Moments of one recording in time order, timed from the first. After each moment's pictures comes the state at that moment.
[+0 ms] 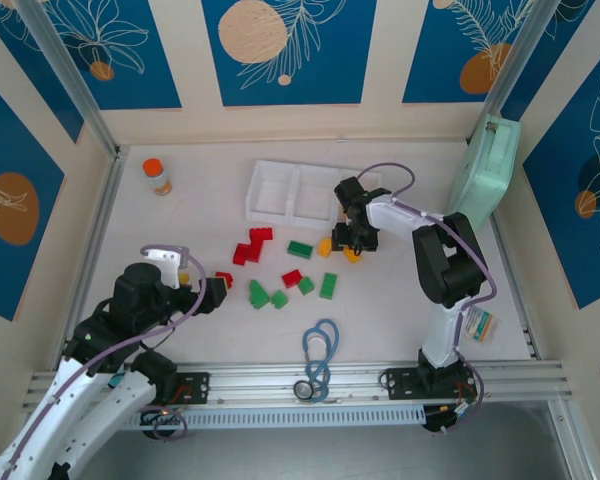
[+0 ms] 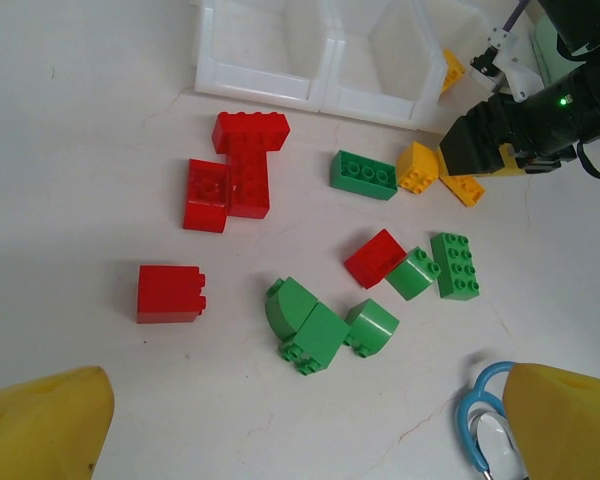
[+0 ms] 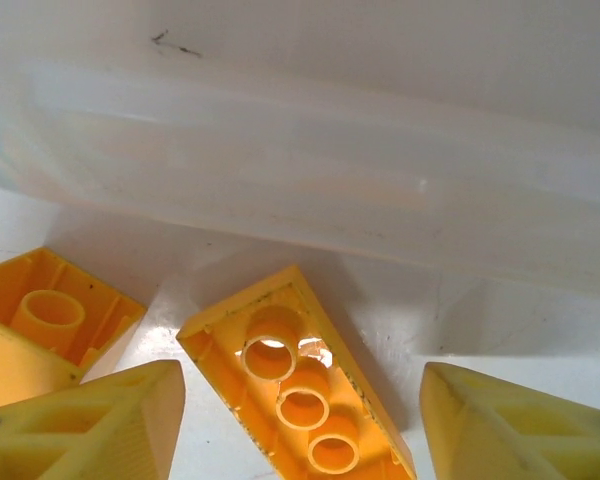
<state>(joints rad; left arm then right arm) -0.52 0.47 0.69 -0.81 0.06 -0.44 0.43 1.91 1.31 -0.80 0.02 0.42</state>
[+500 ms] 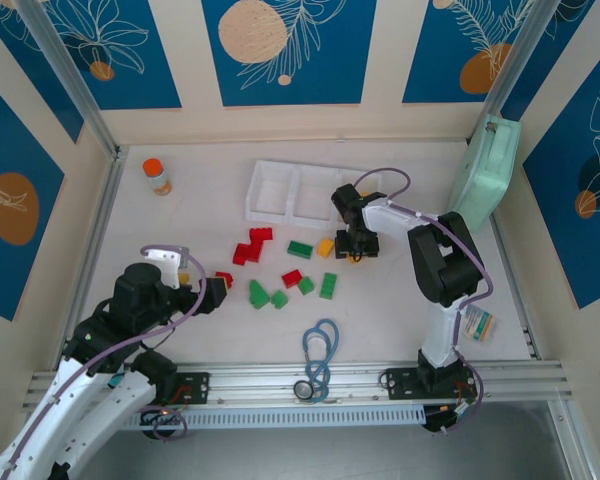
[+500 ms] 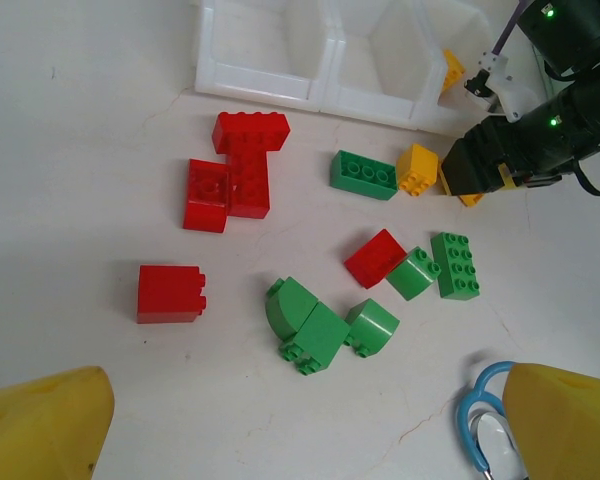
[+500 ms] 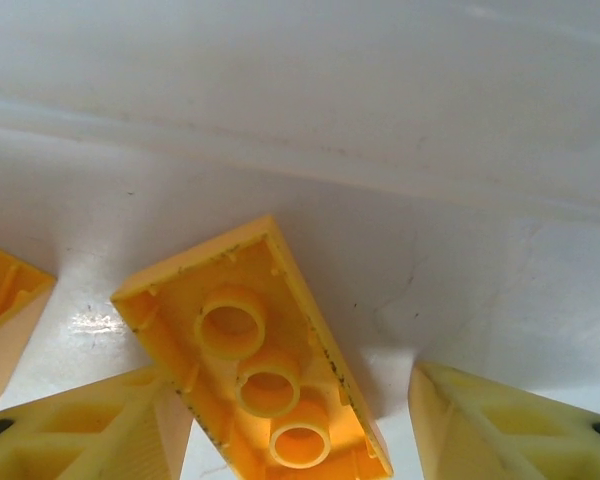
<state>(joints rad) -0.52 0.47 0.69 -0.81 0.05 -0.44 0.45 1.93 1.28 -0.83 0.07 0.42</state>
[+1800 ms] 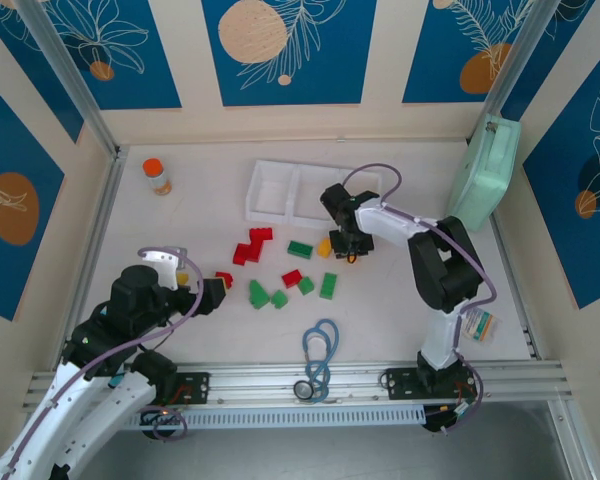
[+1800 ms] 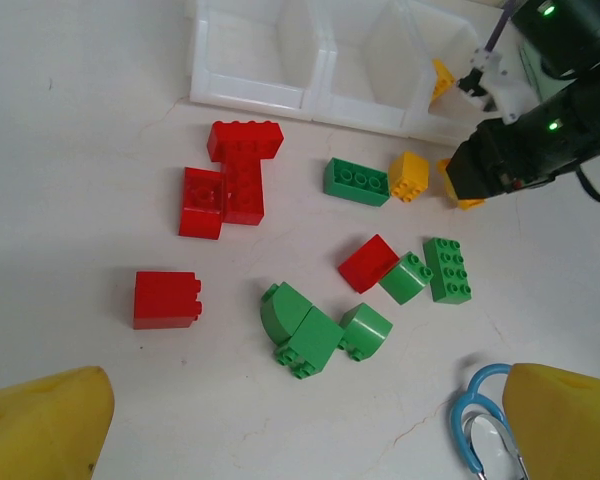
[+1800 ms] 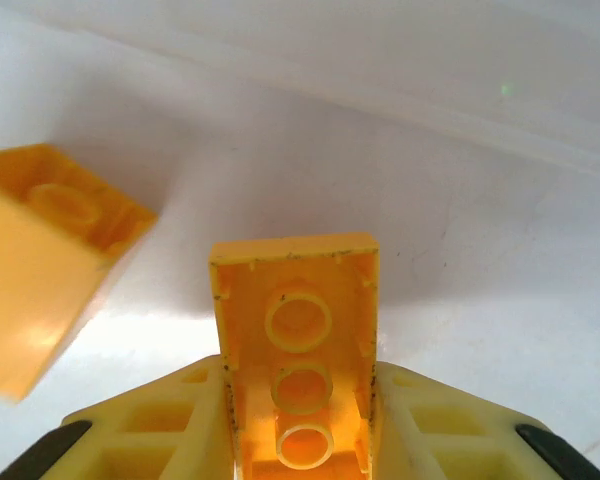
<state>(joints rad) -0.52 0.44 0.69 -0.81 0.06 -0.44 0.52 1.86 1.32 -0.89 0.13 0.41</state>
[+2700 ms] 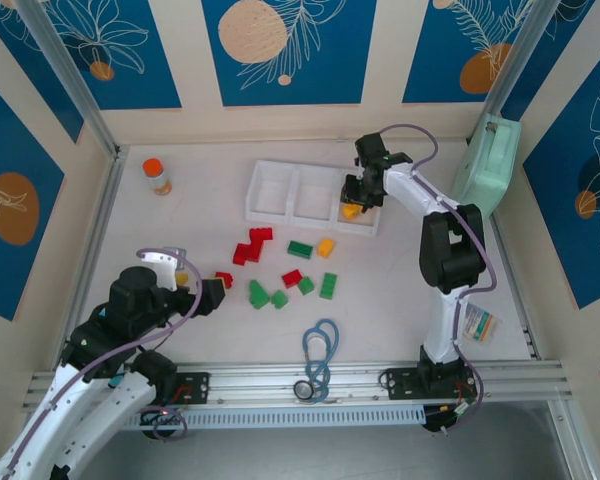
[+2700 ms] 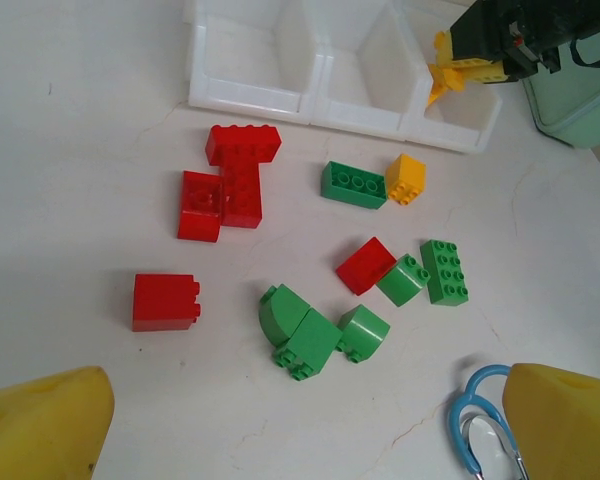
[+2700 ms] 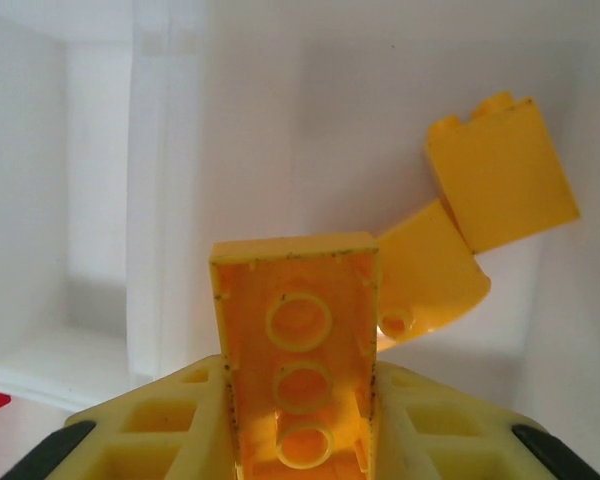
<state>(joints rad) -0.53 0.43 0.69 -0.81 0.06 -0.44 0.27 2.02 1.67 -0.80 -0.13 0.42</state>
